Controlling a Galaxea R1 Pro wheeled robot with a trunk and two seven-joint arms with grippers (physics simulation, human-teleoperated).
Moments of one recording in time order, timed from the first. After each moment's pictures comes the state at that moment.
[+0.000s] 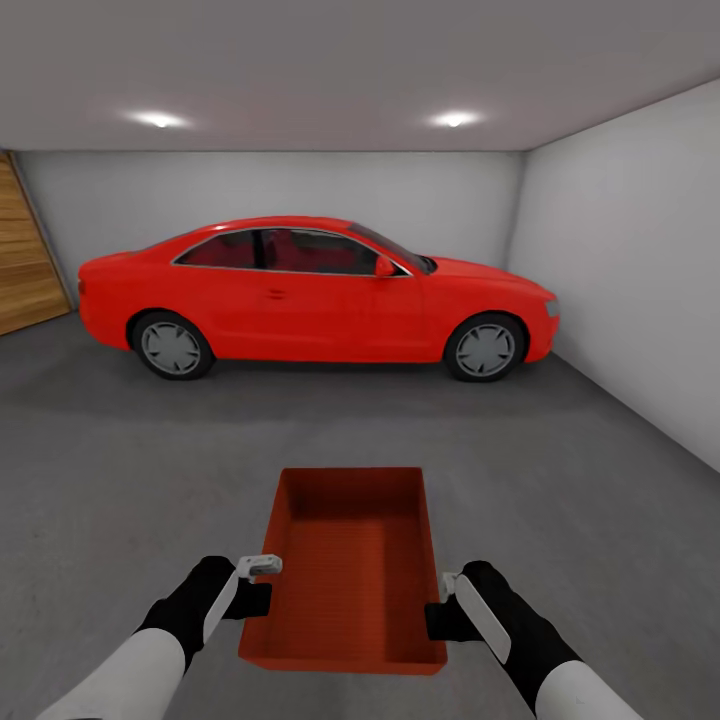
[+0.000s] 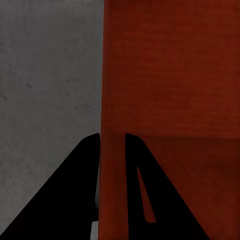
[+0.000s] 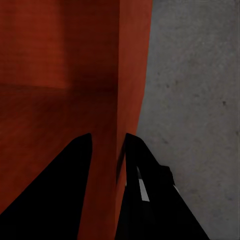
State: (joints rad) left arm -0.66 -0.02 0.06 -0.48 -0.02 0.70 -0.09; right arm -0.55 -0.01 0.36 -0.76 -0.60 0.94 -0.28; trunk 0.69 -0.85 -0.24
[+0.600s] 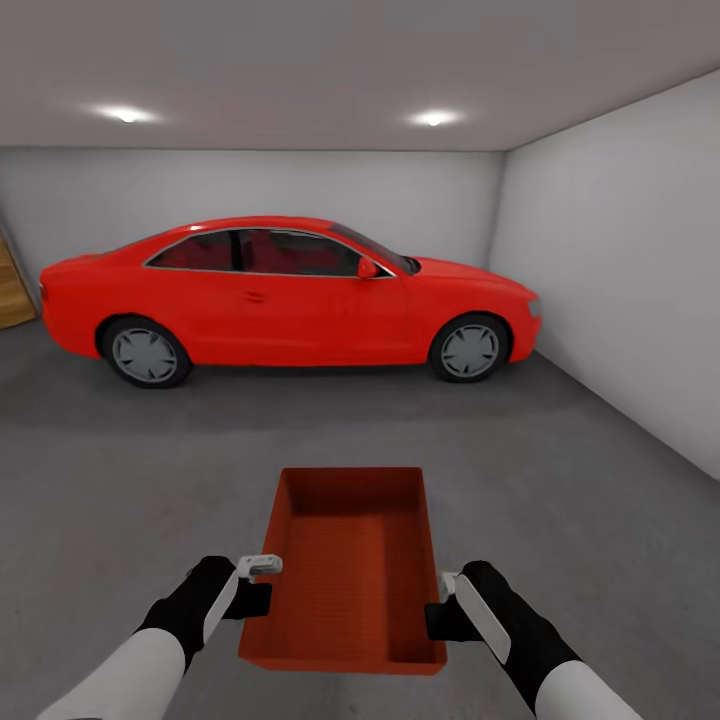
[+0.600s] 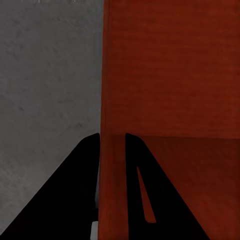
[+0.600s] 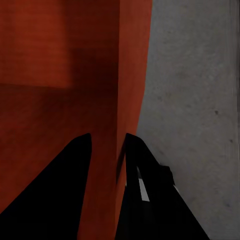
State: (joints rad) left arm -0.66 -0.02 0.06 -0.48 -0.02 0.70 -0.08; right arm -0.54 -0.01 0.36 -0.76 -0.59 0.94 -0.28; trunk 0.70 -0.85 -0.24
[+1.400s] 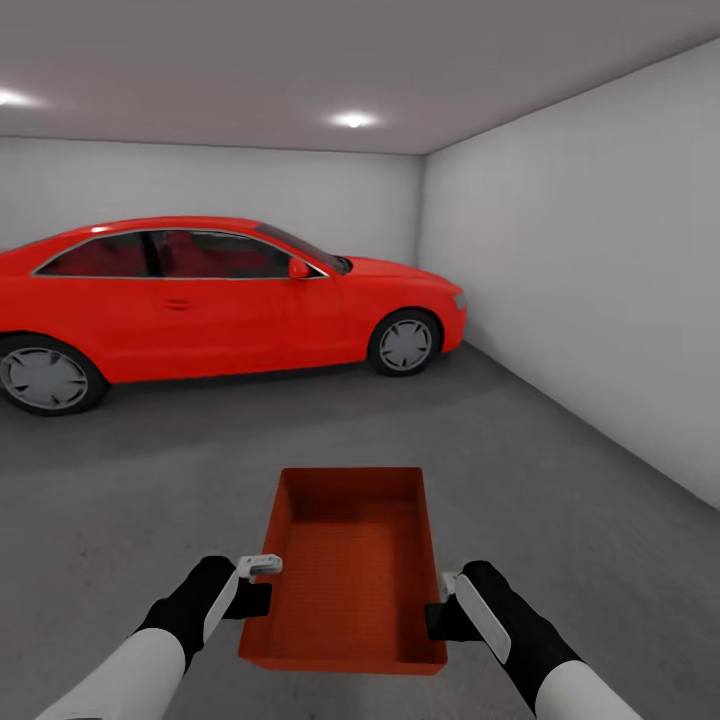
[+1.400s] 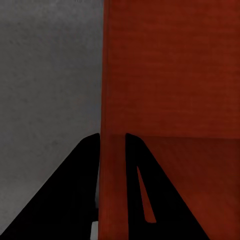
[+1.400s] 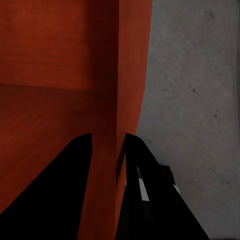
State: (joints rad) left arm -0.66 -0.02 0.06 -0.47 -0.02 0.70 -0.09; right arm -0.54 -0.01 0.35 -0.76 -0.59 0.94 -0.28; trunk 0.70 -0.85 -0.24
